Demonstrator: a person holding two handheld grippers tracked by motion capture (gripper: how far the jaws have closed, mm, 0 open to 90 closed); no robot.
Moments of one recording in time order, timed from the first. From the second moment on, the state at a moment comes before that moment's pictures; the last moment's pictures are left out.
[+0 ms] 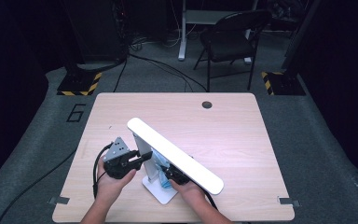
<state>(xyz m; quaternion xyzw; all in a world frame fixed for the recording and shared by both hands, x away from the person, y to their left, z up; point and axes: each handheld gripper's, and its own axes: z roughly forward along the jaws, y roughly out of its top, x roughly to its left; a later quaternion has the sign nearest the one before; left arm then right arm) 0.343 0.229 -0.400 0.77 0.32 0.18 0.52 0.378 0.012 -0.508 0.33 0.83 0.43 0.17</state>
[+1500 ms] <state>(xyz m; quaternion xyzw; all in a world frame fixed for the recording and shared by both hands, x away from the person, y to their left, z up) 0.350 0.234 -0.400 0.77 0.31 0.18 0.52 0.422 -0.048 -0.492 0.40 0.81 0.37 0.20</state>
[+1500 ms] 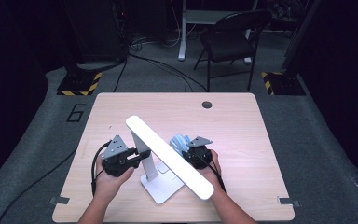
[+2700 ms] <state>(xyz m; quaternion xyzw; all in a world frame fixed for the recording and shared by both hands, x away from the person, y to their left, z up) 0.362 0.228 -0.419 0.78 0.31 0.17 0.52 0.420 -0.066 -0.506 0.36 0.84 0.36 0.17</state>
